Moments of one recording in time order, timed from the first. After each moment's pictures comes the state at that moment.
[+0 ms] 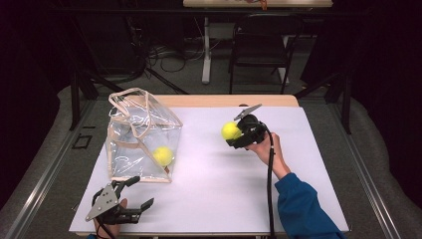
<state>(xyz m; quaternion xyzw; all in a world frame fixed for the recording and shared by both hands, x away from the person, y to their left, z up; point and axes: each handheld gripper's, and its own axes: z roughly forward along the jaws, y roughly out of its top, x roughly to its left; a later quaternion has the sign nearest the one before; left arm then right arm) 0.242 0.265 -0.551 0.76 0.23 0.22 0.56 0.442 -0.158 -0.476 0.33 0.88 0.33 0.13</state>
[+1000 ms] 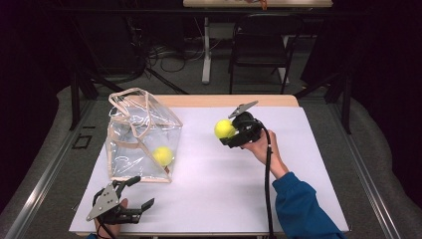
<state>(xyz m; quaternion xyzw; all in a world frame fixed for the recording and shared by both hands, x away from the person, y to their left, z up) 0.242 0.264 -0.550 0.77 0.22 0.22 0.56 0.430 -0.140 -0.450 0.31 0.88 0.35 0.12</state>
